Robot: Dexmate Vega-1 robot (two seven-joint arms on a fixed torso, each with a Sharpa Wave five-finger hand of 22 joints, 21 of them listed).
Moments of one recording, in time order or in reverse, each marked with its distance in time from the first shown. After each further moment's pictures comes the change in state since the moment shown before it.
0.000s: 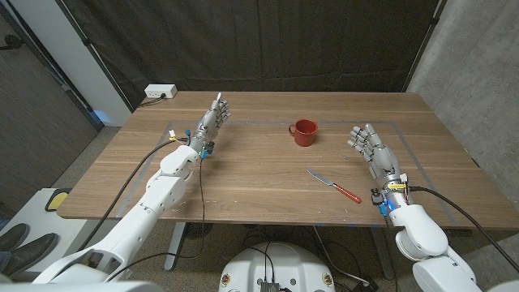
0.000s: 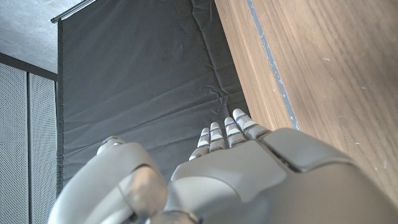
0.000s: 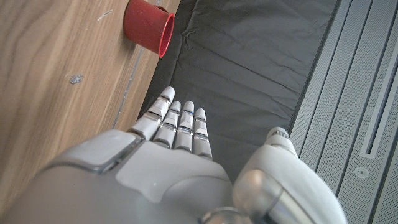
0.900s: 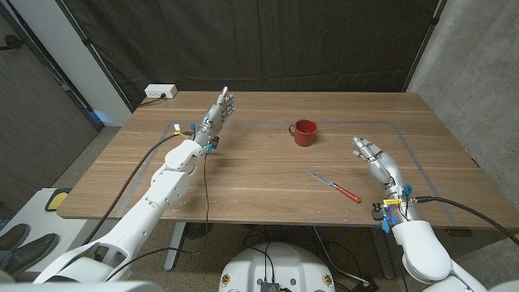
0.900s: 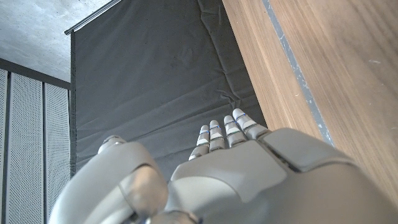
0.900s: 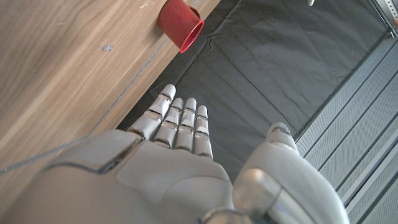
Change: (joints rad) left arm -0.034 -0.009 0.021 -0.007 0.026 -0.004 -0.003; left_hand 0.013 0.013 -0.003 -0.003 0.000 0.038 0.002 0.008 0.000 0.027 -0.002 0.008 0.000 0.015 0.004 0.000 0.000 0.009 0.002 -0.011 0.000; right arm -0.152 0.011 0.012 -0.191 -0.411 -0.194 -0.219; right_hand 0.028 0.009 0.012 -0.018 -0.008 0.038 -0.013 0.002 0.000 0.042 -0.015 0.010 0.005 0.038 -0.017 0.003 0.000 0.028 0.000 -0.008 0.000
